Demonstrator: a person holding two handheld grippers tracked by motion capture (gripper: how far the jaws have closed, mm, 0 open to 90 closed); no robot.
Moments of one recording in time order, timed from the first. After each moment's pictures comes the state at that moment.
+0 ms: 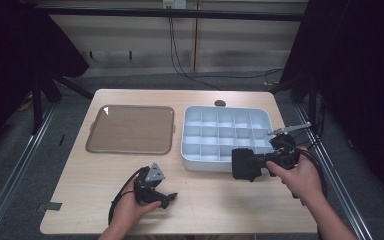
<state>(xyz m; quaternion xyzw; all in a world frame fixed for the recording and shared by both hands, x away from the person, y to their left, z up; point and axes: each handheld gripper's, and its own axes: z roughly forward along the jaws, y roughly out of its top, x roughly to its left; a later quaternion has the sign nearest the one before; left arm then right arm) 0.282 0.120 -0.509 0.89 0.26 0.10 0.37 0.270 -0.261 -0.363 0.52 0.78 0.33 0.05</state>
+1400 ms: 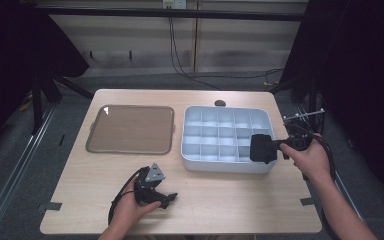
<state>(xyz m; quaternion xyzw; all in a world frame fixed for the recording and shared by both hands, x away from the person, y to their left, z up) 0.282 0.120 -0.509 0.88 0.26 0.10 0.38 0.315 -0.315 -0.374 0.59 0.75 0.29 0.09</state>
